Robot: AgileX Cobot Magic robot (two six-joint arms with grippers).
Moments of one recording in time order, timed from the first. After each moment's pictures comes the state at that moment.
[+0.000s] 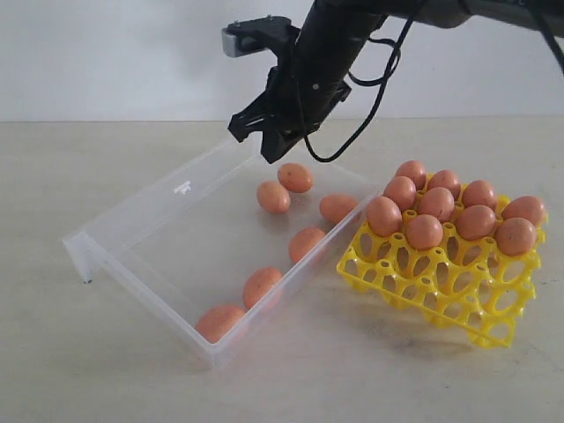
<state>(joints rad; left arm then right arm) 0.03 0.00 0.00 0.04 0.28 -0.08 0.37 2.16 -1.96 0.30 1.05 -0.39</state>
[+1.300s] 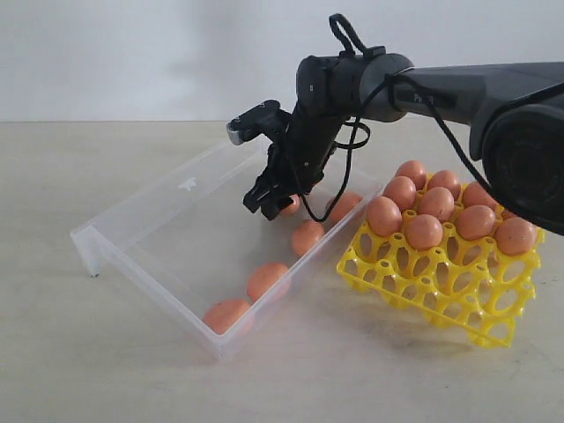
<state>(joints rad) 0.03 0.00 0.00 0.04 0.28 -0.08 0.37 2.40 -1.98 0.18 0.88 -0.43</state>
